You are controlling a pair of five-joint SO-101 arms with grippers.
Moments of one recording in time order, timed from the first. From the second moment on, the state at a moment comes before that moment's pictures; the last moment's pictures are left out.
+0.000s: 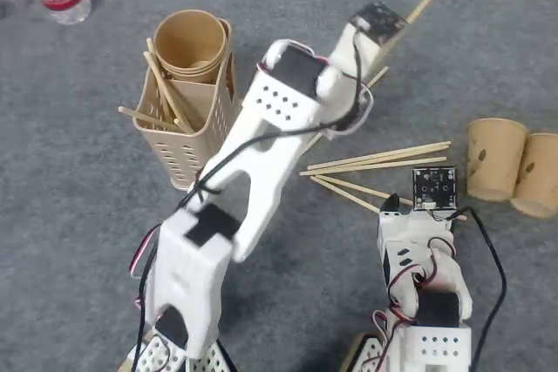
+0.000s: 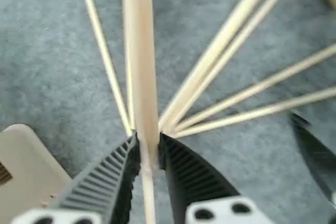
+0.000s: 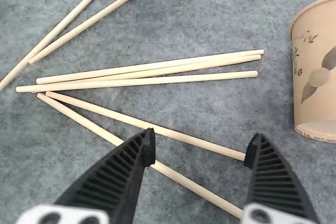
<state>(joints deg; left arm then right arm) 30.0 27.4 -44.9 99.2 -3.4 -1.7 -103.4 95.2 55.1 2.6</state>
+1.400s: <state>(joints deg) -4.9 -67.7 54.0 19.1 2.3 -1.7 -103.4 95.2 54.6 2.6</state>
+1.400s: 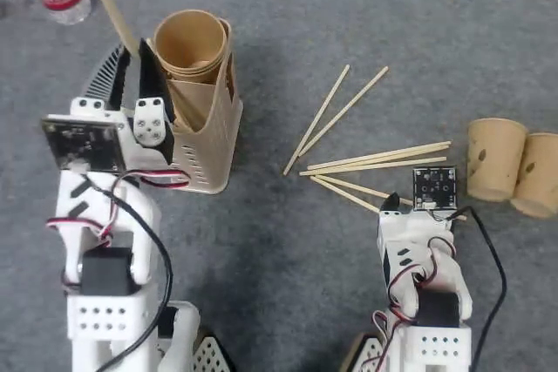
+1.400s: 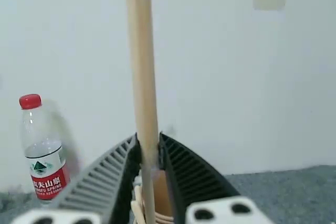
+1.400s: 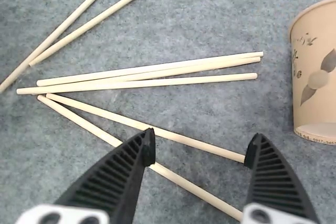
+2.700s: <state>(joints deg) -8.6 -71.9 27.5 46.2 3.6 -1.7 -103.4 95.2 54.6 2.6</state>
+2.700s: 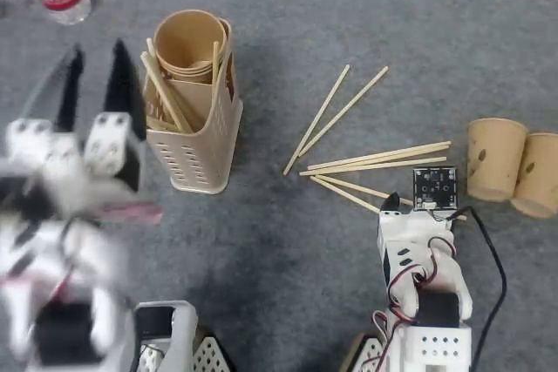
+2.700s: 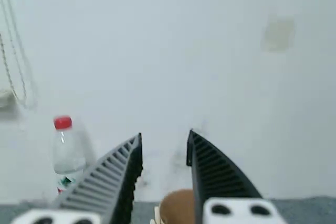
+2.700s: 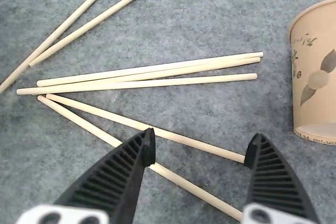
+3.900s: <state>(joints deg) -16.5 -72.0 86.4 50.5 2.4 7.2 -103.6 76.0 61.7 12.8</state>
